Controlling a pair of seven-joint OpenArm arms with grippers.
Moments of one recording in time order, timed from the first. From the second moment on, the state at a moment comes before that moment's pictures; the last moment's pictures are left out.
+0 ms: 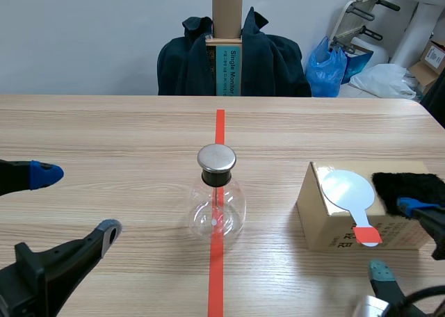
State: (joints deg) left arm 47.8 -32.1 -8.5 119.5 -18.6 -27.4 -2.6; right arm -38.1 13.4 8.0 82.9 -71.5 -31.3 26.0
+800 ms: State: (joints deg) left arm 47.9 -32.1 -8.5 119.5 -18.6 -27.4 -3.2; right arm -35.2 13.5 1.3 82.8 -75.2 -31.3 16.0
